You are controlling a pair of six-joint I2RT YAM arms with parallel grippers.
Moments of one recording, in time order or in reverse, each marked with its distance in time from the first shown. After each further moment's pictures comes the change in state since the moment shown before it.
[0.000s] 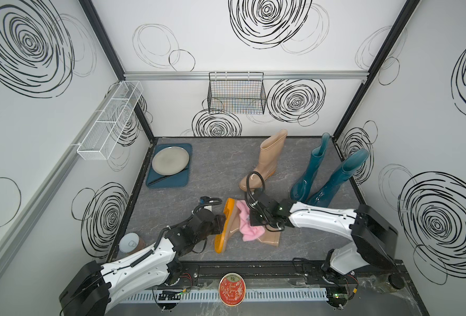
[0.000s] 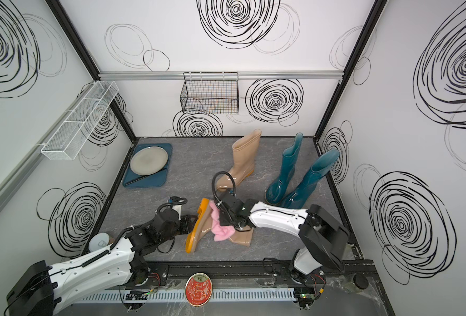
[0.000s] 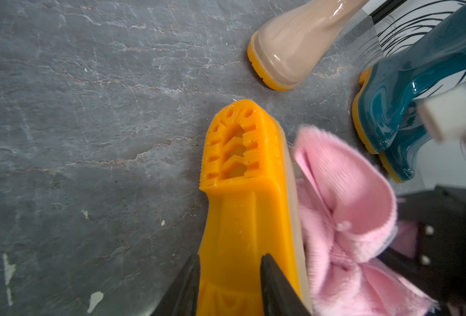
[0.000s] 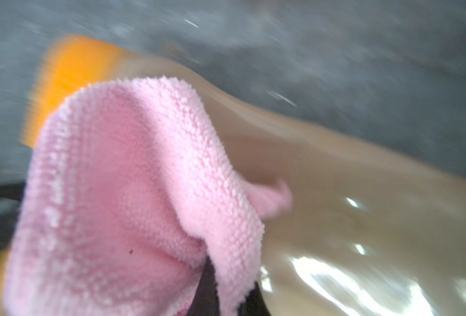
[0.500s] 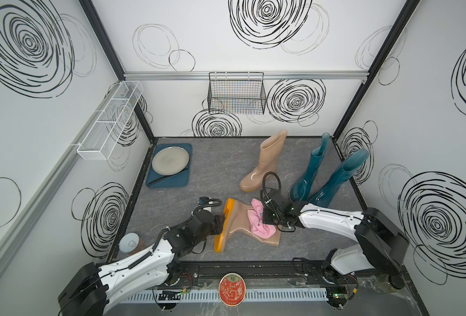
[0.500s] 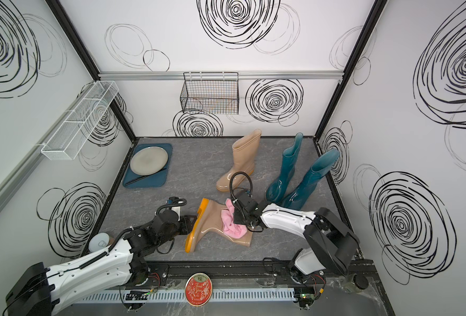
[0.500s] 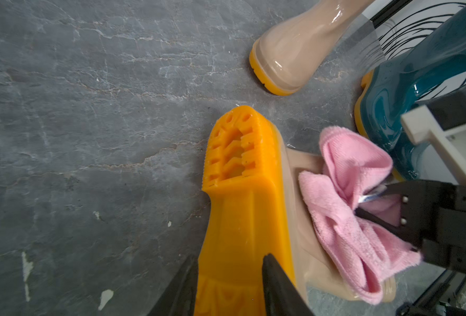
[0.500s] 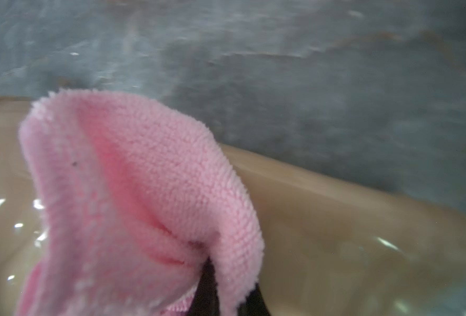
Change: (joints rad) left arm -0.007 -0.012 -0.005 -0.005 -0.031 0.008; right arm -0.179 -0.247 -0.359 -0.051 0.074 0.106
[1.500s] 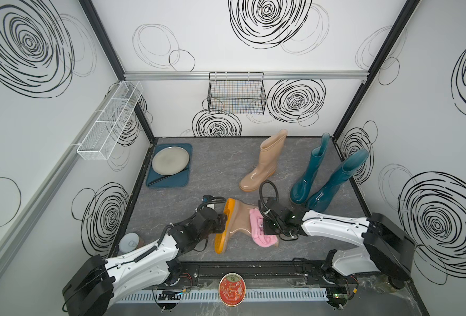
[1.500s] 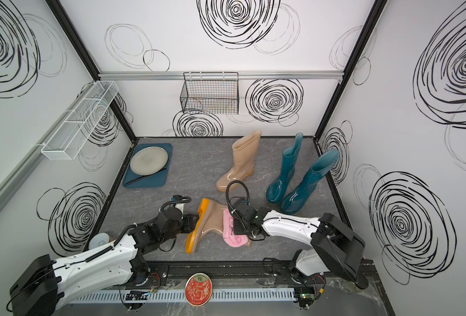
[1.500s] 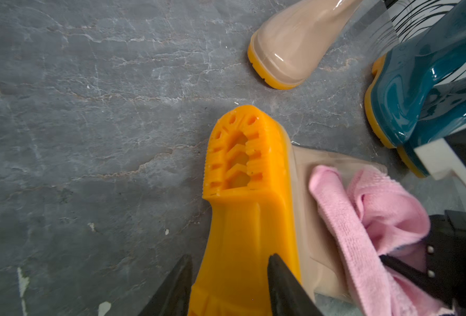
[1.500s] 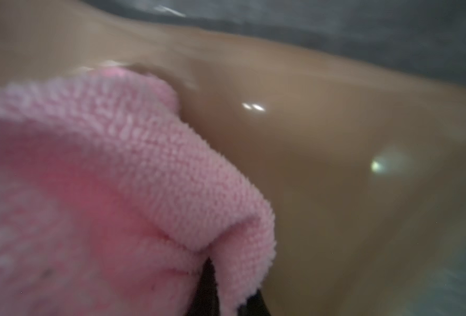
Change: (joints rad) left arm -0.001 0.083 0.060 -0.022 -0.001 0.071; right arm 0.116 -0.058 -0.048 -0.063 -0.040 -0.007
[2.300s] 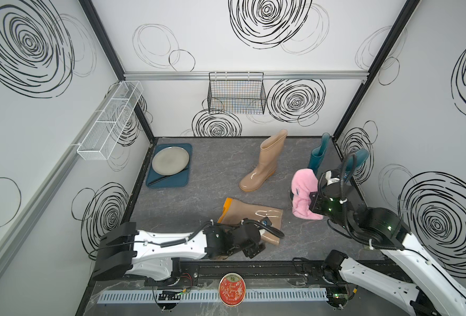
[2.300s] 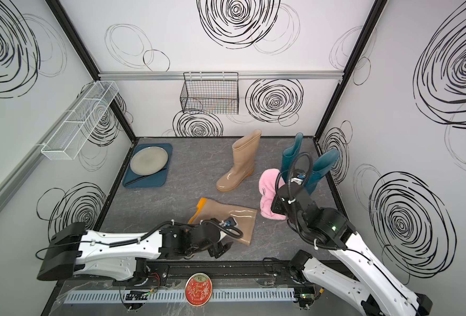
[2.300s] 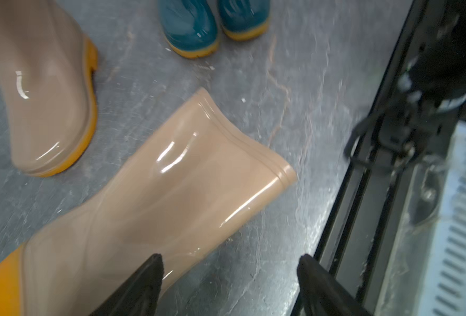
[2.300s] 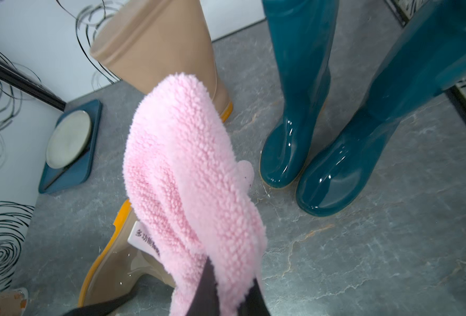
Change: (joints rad) left arm -0.564 0.418 0.408 -0.110 -0.162 0.644; right arm -0.167 -0.569 0.533 -0.631 0.383 -0.099
